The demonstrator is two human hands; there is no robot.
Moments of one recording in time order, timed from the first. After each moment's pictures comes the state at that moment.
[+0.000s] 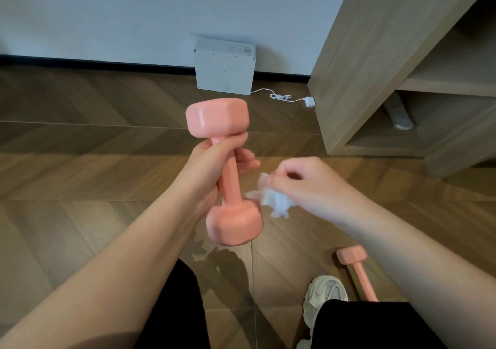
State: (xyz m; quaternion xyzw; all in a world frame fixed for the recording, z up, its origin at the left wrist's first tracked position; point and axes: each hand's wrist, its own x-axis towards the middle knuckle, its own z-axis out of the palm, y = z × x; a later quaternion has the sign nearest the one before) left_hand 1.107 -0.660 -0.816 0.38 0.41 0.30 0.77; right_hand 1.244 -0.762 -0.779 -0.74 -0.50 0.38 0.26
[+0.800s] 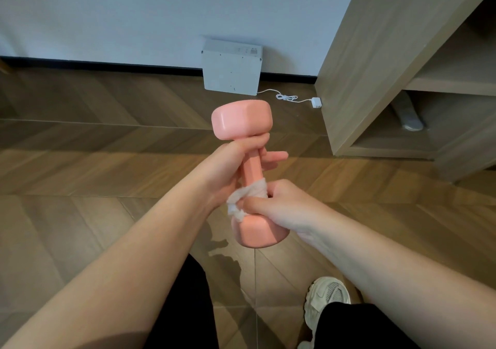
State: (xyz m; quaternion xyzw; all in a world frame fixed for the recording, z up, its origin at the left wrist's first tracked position) left_hand 1.123 -0.673 -0.799 0.41 0.40 0.15 0.80; right_hand 1.218 -0.762 -0.818 -0.70 -0.38 0.55 0.27
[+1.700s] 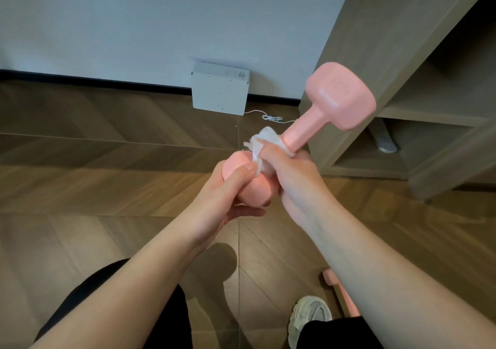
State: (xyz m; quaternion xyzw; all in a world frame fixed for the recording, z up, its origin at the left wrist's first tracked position) left_hand 1.110 -0.699 -0.801 0.49 0.31 0.25 0.77; right_hand 1.240 -0.727 -0.781 -0.64 -0.20 0.45 0.58
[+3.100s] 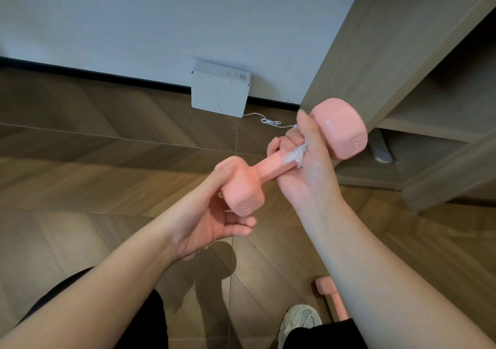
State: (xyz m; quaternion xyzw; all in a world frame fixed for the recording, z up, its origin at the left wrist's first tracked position) left_hand 1.096 -0.685 -0.809 0.34 0.28 0.17 0.88; right_hand 1.256 -0.704 -0.762 -0.33 -0.07 0.51 0.79
